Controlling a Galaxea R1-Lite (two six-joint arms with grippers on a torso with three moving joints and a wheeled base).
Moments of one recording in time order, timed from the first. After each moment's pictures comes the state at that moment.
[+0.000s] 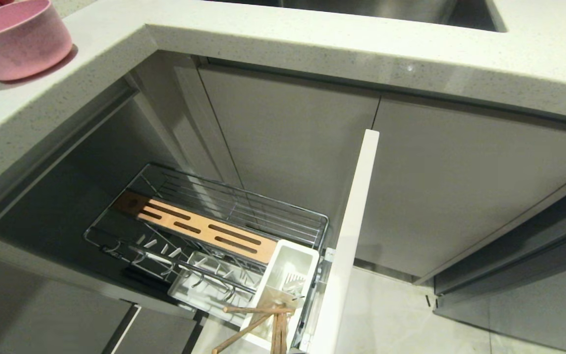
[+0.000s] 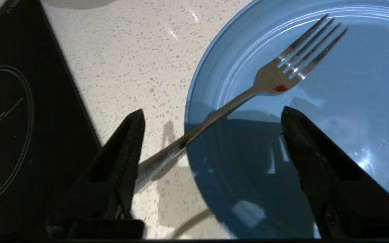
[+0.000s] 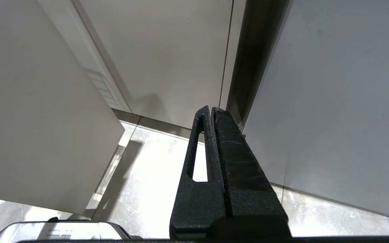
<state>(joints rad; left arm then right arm) 0.62 1.21 -1.76 0.88 0.18 0.10 0.00 0.00 0.00 -0.08 0.00 0.02</state>
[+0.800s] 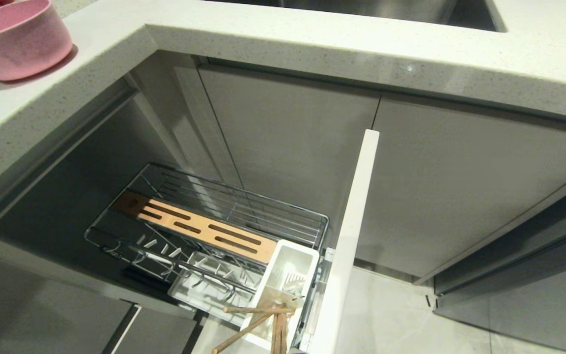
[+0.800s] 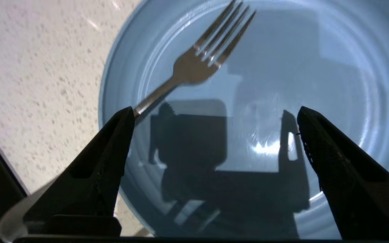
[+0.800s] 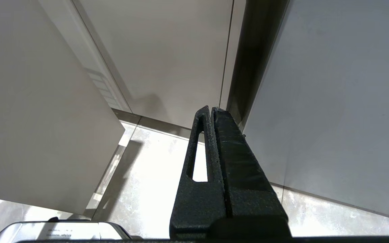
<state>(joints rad) 0.62 1.21 -1.72 0.89 -0.09 0.05 0.00 0.00 0.00 -0.08 0.00 0.02</state>
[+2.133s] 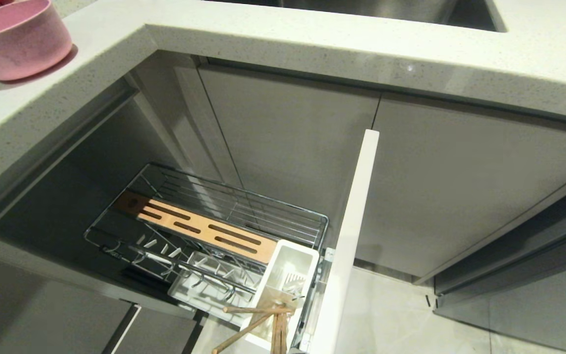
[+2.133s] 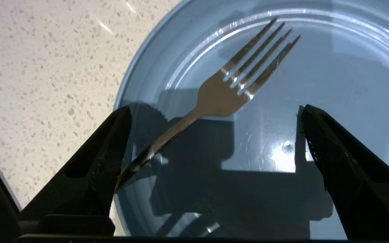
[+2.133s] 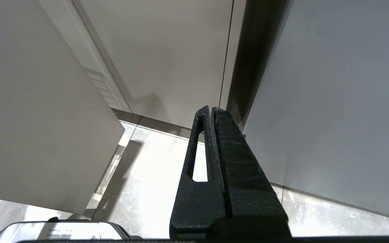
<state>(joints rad) 0.67 1.29 -1.71 0.83 -0.09 0.06 0.00 0.00 0.00 -0.08 0.00 0.02</state>
